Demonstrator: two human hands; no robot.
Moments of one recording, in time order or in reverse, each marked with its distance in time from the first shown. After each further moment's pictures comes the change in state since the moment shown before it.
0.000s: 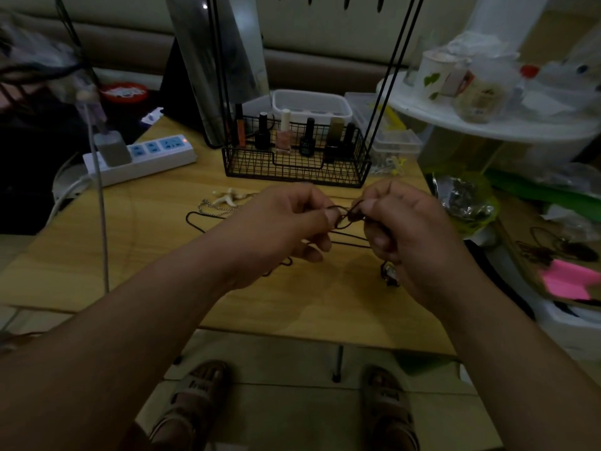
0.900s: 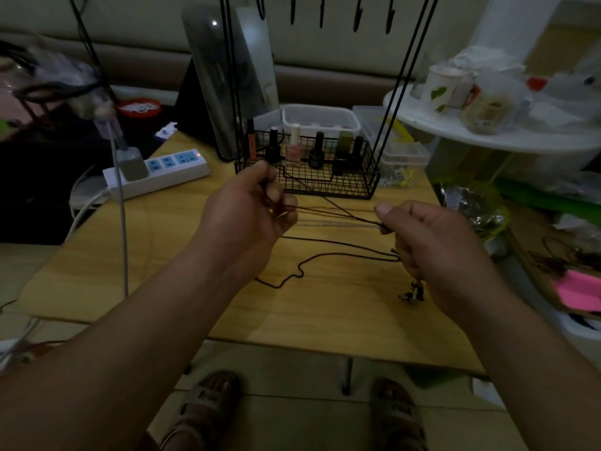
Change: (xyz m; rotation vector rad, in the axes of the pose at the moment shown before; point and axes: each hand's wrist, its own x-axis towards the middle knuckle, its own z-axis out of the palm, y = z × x) left_hand 0.010 0.000 -0.026 -0.797 0.351 0.016; right_hand 0.003 0.004 -0.013 -0.241 0.166 0.057
